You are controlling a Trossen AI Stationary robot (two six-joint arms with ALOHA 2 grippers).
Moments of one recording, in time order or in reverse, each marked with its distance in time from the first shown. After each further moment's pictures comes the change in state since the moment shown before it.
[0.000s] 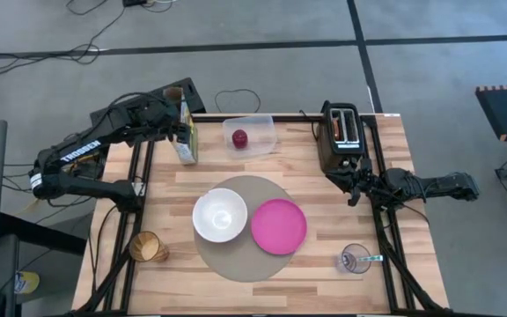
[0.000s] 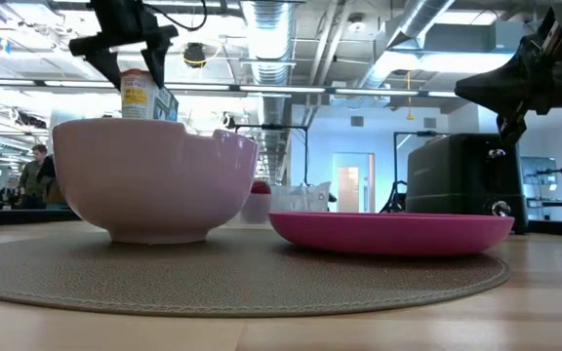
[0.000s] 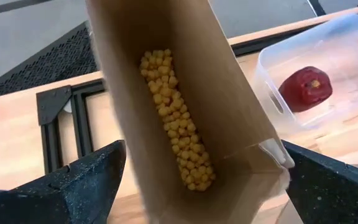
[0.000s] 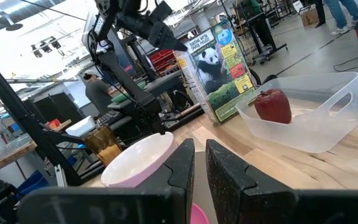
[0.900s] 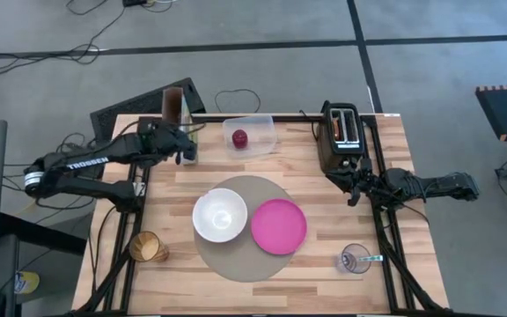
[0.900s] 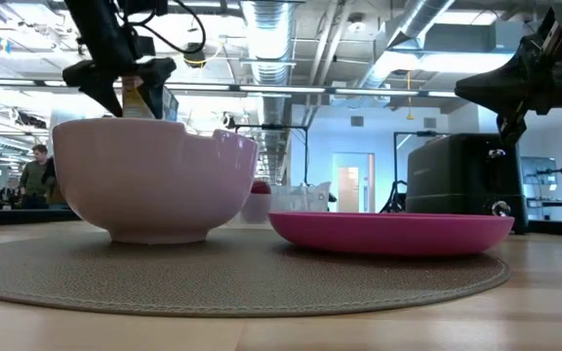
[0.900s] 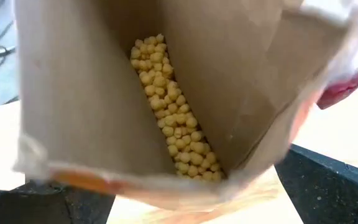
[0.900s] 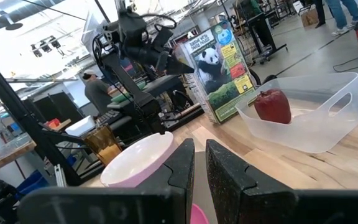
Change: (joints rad) left arm -0.176 -0.086 -0.345 0.262 -0.234 -0.087; right arm 0.000 0.000 0.000 0.000 0.001 -0.007
